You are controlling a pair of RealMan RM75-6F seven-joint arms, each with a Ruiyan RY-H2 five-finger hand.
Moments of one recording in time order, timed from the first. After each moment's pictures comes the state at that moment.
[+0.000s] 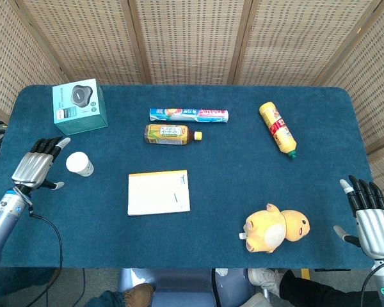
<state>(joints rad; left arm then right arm) -0.51 -1.24 -0.16 -1.24 1.36 0.89 -0.05 0.07 -1.05 0.08 -1.69 -1.53 1.50 -0.15</state>
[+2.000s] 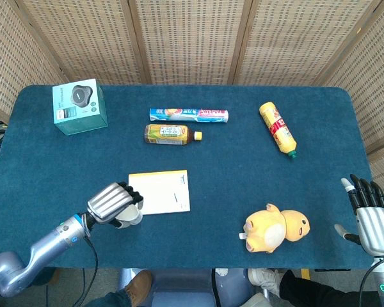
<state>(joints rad) -0.68 -1.22 -0.03 -1.72 1.63 0.89 0.10 0.09 -1.06 0.08 -1.68 -1.49 1.48 -0.15</state>
